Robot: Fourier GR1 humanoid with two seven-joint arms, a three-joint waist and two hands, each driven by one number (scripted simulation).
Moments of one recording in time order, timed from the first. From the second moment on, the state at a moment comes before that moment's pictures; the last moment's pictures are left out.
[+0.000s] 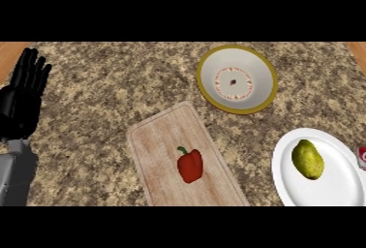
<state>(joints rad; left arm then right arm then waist) -0.30 0.32 0.20 -1.45 0.16 0.01 -0.04 -0.18 -0.71 -0.29 -1.11 0.95 0.33 -0.43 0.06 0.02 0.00</state>
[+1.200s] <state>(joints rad) -0.29 0.32 0.20 -1.46 0.15 0.02 -0.02 -0.86 -0.95 -0.44 -0.54 0.80 0.39 -0.76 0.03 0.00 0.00</state>
